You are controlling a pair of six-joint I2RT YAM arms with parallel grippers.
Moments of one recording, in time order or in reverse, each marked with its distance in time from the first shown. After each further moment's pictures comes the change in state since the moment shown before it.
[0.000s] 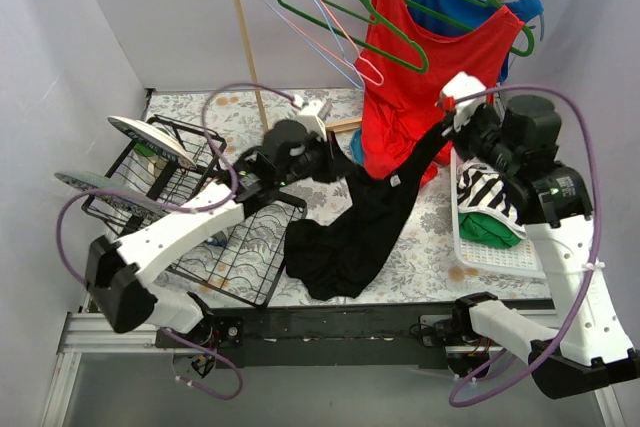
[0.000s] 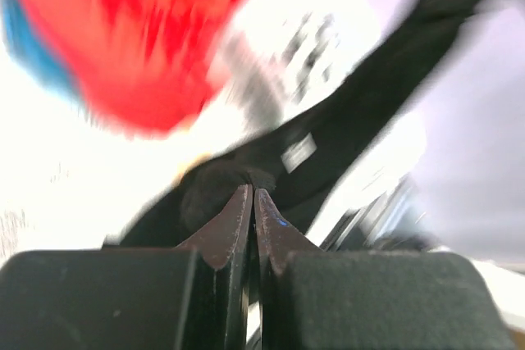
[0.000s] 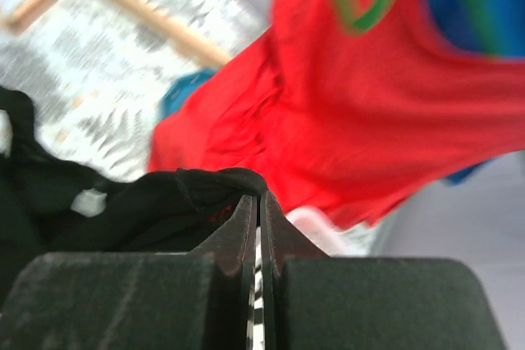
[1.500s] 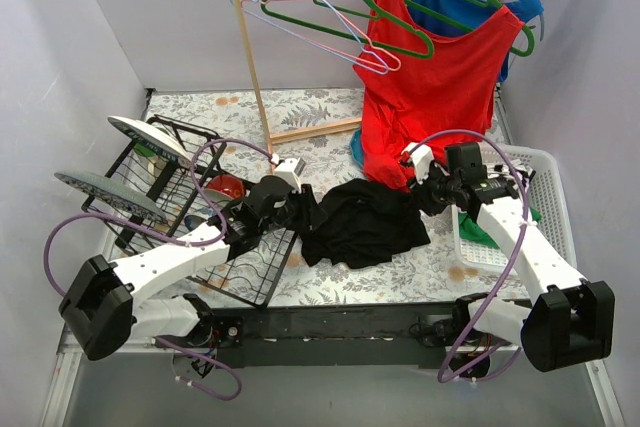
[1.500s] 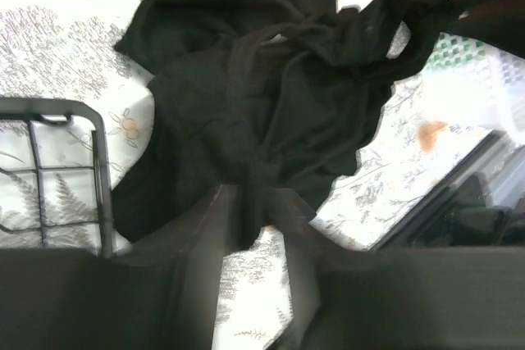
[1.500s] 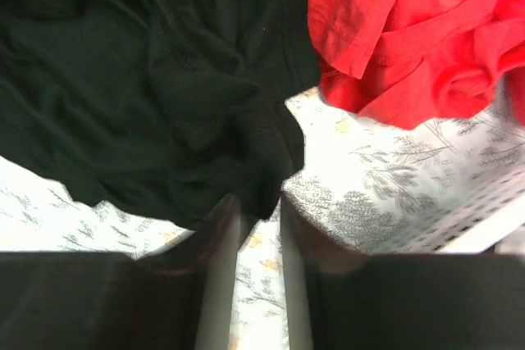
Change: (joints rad) left arm 0.008 -0.204 -0.503 0.153 -0.107 -0.013; right arm -0.032 0.145 -0.519 0.107 -0.113 0.022
